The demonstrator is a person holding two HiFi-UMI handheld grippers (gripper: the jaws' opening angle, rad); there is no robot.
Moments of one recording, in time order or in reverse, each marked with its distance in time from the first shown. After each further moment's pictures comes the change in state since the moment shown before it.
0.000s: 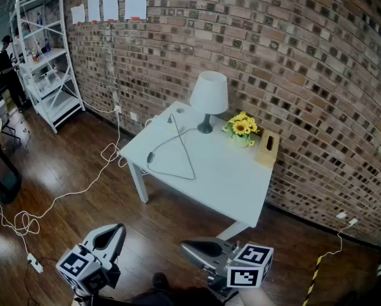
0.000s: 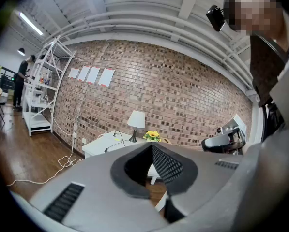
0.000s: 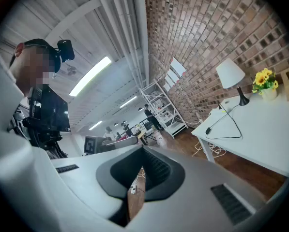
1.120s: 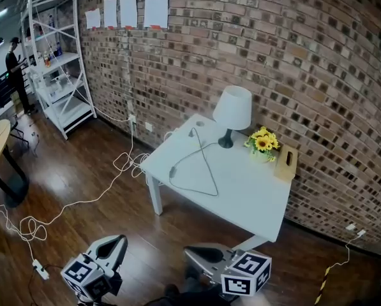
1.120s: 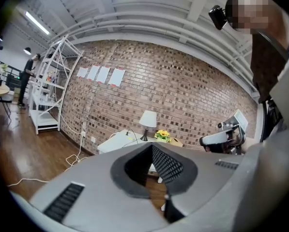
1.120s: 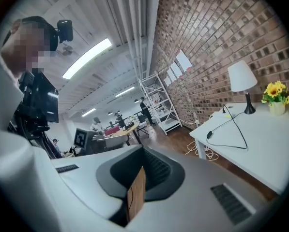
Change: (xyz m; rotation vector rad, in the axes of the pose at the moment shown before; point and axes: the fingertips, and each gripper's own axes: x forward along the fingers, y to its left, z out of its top) left arm -0.034 0.099 -0.005 -0.031 0.004 0.054; right arm 0.096 -0.008 -0.006 -0.108 0.099 -0.086
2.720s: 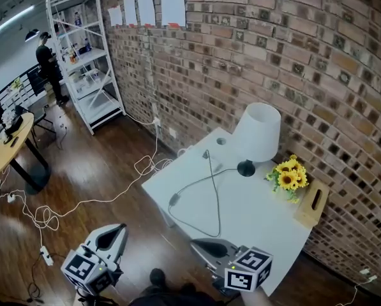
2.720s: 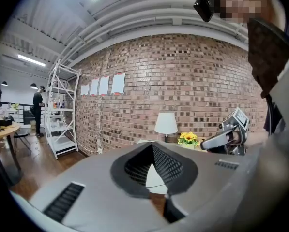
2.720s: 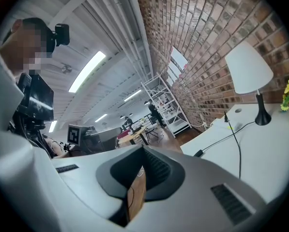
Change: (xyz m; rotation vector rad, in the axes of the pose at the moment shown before) left arm 0.173 0.022 0.077 0.199 -0.020 0.270; right arm 0.028 -0.203 0.086 0.038 -0.009 0.178
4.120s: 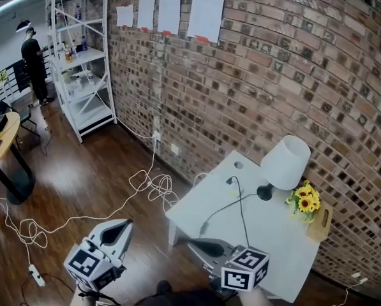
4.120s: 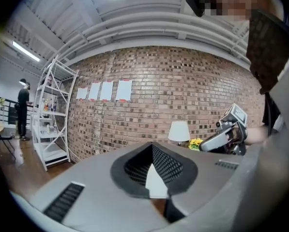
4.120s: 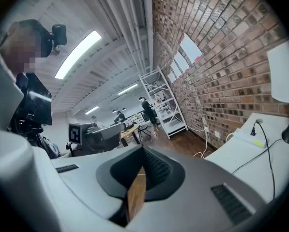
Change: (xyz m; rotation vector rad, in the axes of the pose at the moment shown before) left arm 0.028 0.200 0.026 -0.007 -0.090 -0.158; right arm 0.214 0.024 0.051 -0.085 0.051 -0.100
